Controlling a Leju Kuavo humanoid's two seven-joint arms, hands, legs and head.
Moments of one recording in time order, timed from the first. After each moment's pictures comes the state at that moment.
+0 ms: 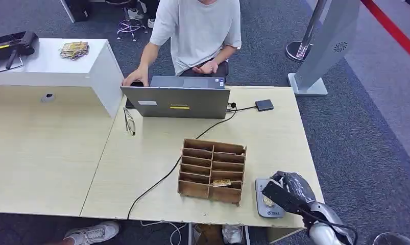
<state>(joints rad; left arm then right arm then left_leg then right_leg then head) -0.08 -0.24 0.87 -0.18 -1.30 0.21 0.06 -0.06 -0.34 0.18 -1.25 0.57 0.02 -0.20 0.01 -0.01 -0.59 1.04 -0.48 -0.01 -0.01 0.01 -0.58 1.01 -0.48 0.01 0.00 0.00</state>
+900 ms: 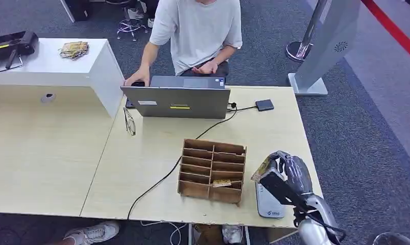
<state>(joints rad) -0.08 -0.24 0.87 -0.18 -1.31 0.21 0.08 -0.03 -0.18 0.10 -1.45 0.63 -0.14 -0.27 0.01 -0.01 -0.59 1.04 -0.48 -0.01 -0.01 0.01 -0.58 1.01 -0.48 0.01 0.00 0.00</state>
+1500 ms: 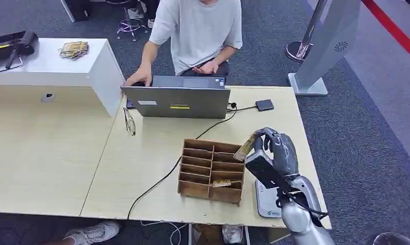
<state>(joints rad) -0.08 -0.24 0.87 -0.18 -1.33 0.20 0.08 -0.17 -0.07 0.18 -1.50 0.65 -0.16 -0.26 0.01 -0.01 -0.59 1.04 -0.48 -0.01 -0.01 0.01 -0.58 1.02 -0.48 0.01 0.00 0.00</state>
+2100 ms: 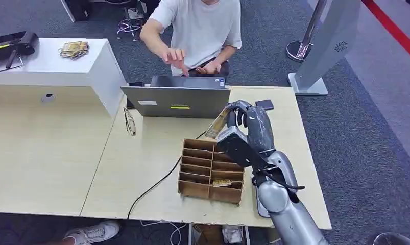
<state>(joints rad) -0.09 -0.24 0.85 -0.18 -1.37 0.18 0.09 -0.37 0.04 0.31 -1.47 0.66 -0.16 -0.18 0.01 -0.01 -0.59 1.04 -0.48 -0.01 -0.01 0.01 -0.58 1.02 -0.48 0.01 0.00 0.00</state>
